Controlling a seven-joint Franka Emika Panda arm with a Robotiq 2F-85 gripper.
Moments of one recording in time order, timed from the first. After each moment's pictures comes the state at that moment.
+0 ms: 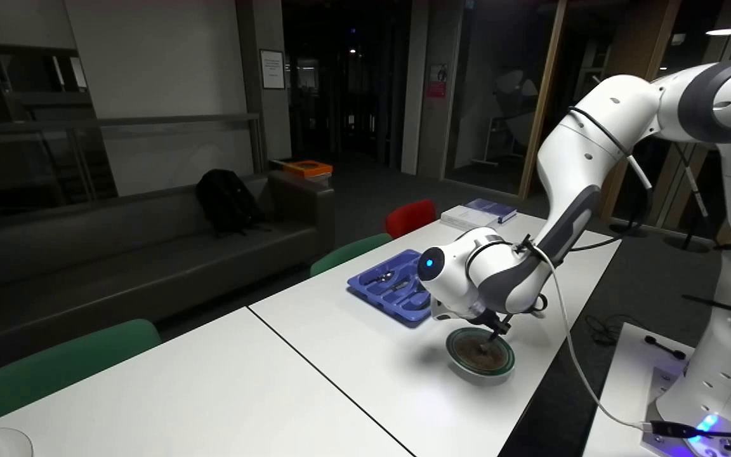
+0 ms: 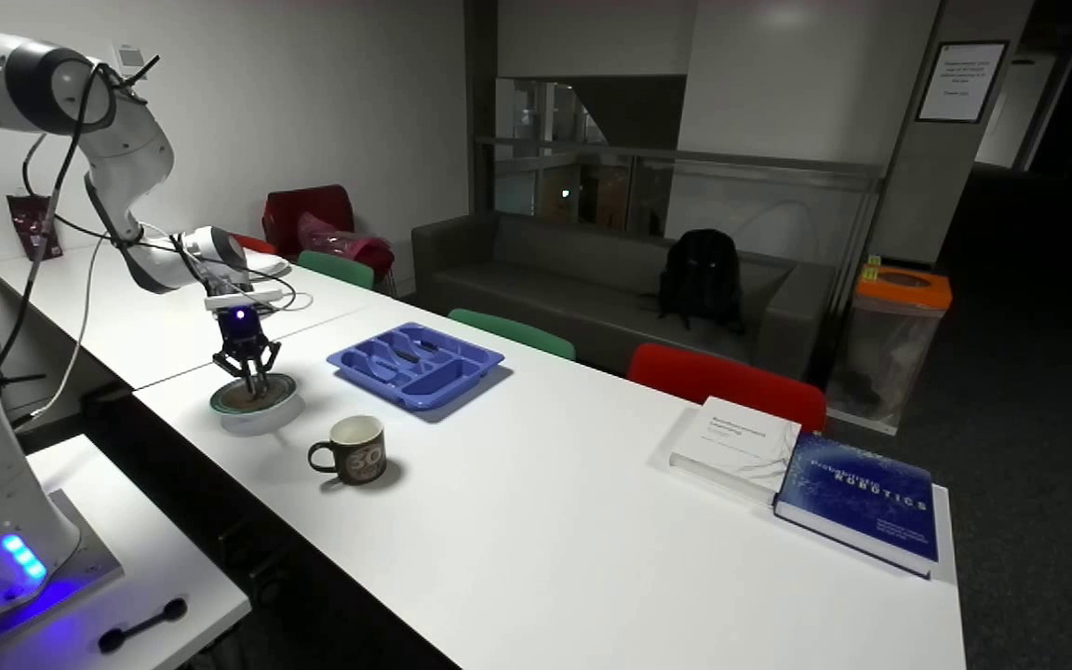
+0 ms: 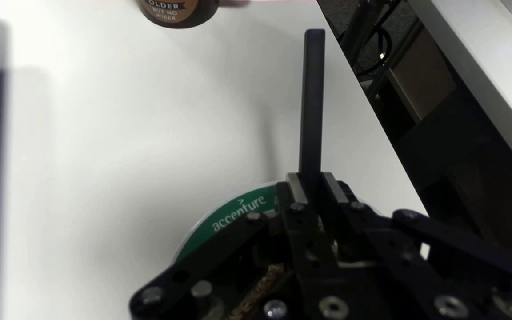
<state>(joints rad) 0.23 0.40 0.24 -2.22 -0.63 1.90 -0.40</state>
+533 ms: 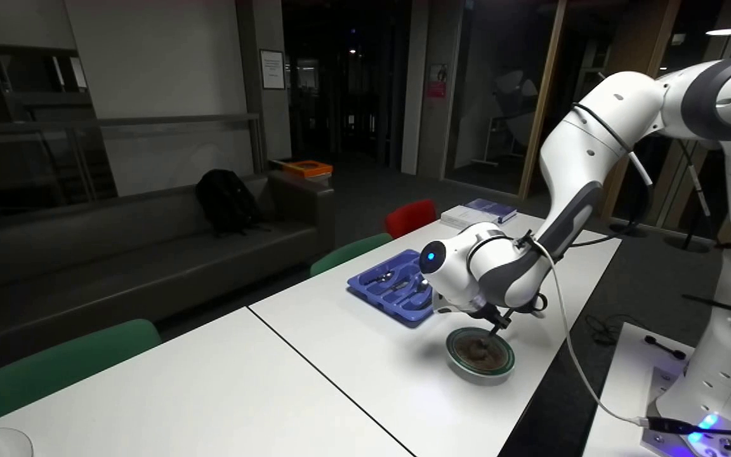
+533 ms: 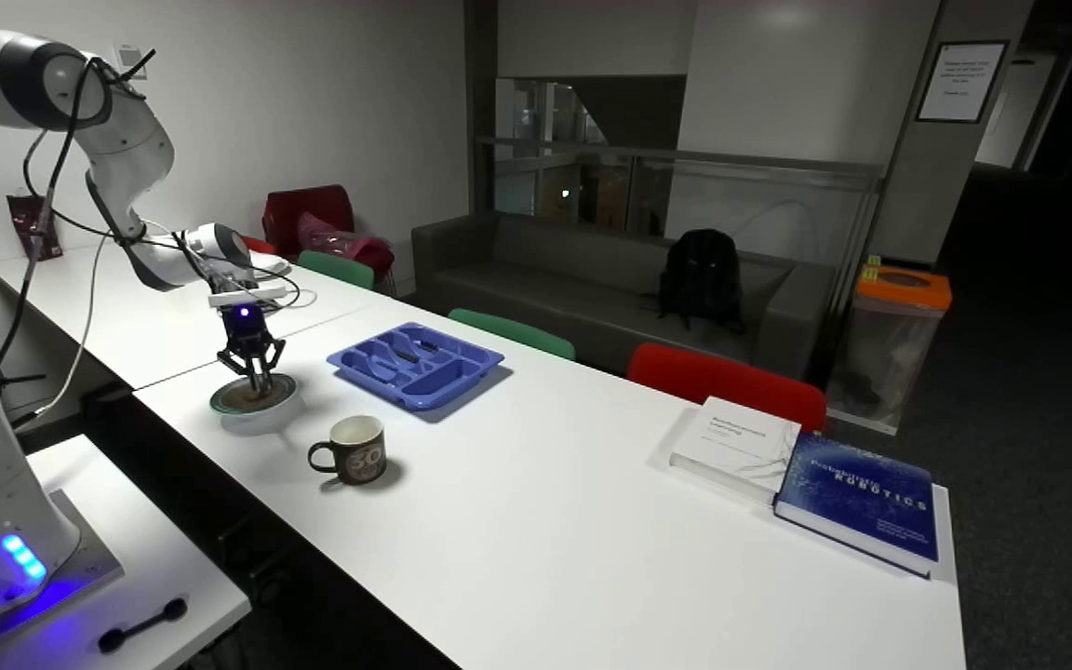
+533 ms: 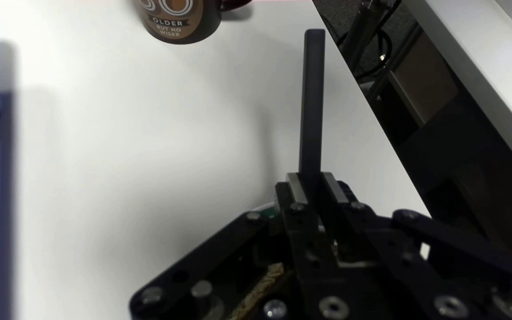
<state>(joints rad) 0.22 0.37 0.23 -2.22 -0.63 1.90 -0.40</state>
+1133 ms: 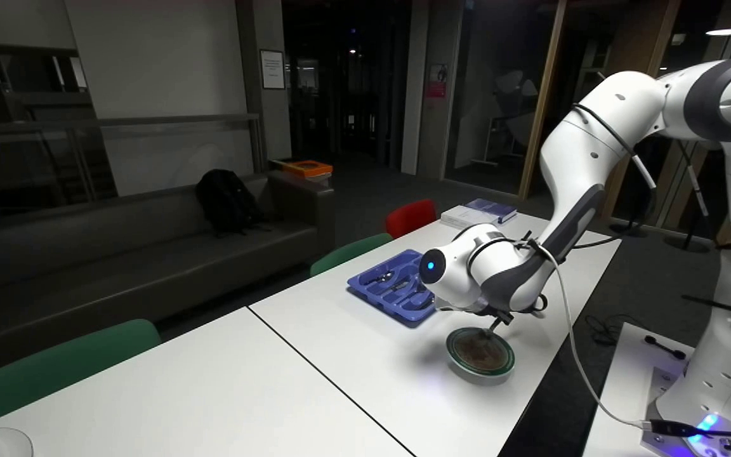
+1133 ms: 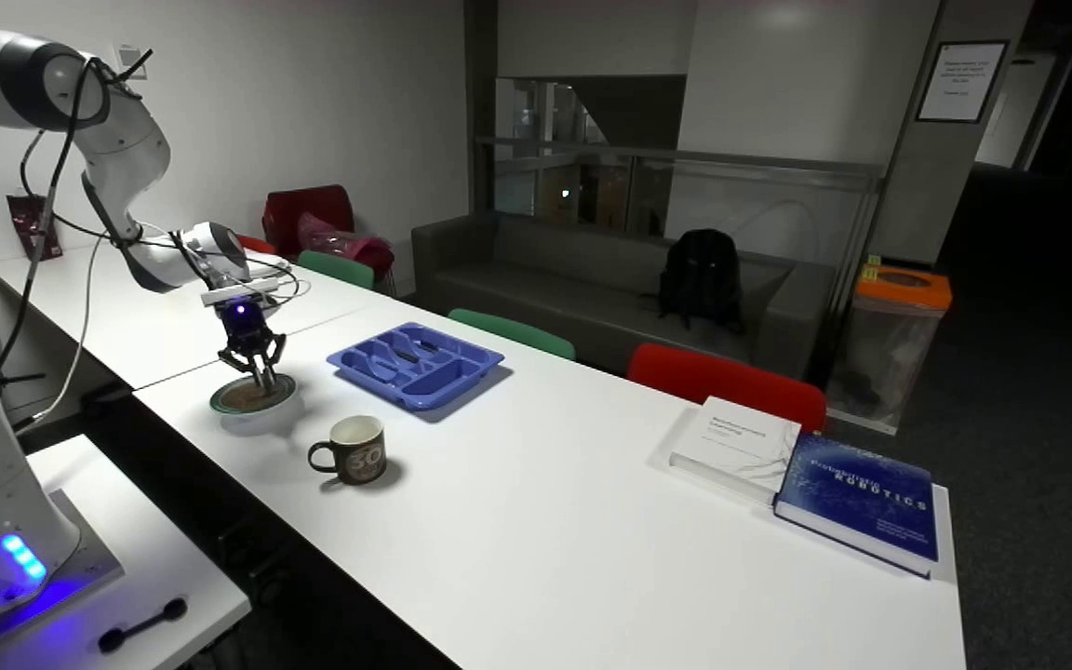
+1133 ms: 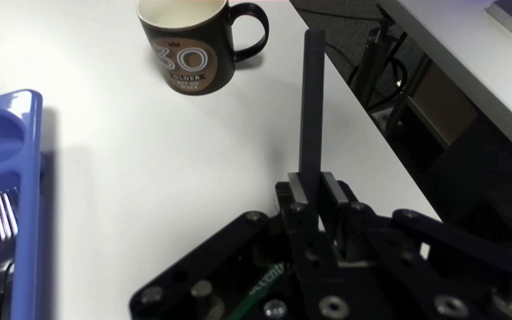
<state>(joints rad) 0.25 0.38 0.22 -2.22 -0.71 1.81 -0.27</state>
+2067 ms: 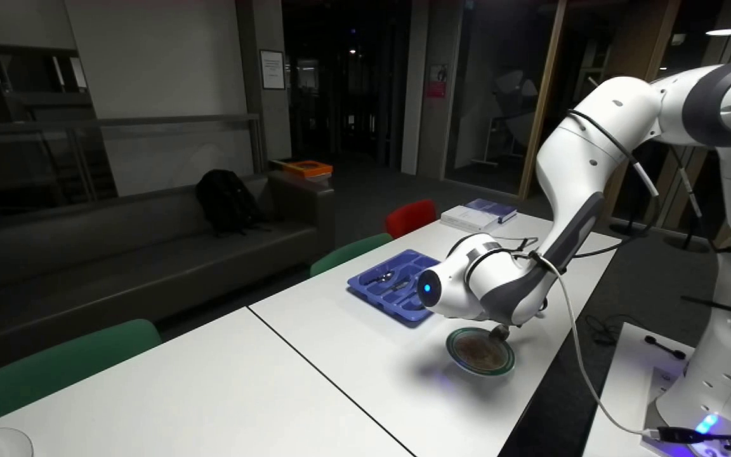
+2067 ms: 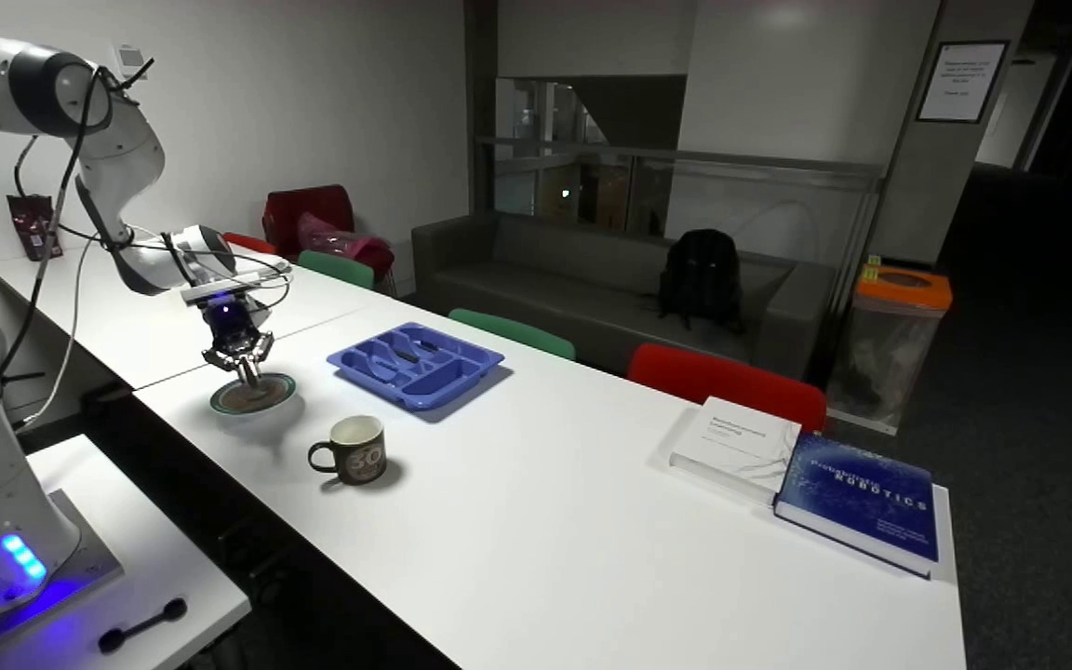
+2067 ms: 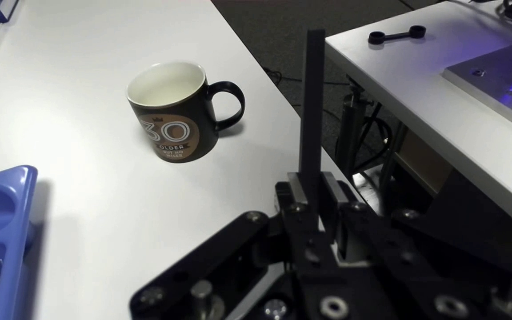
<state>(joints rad) 0.30 0.41 0.23 -2.19 -0.71 1.59 -0.17</state>
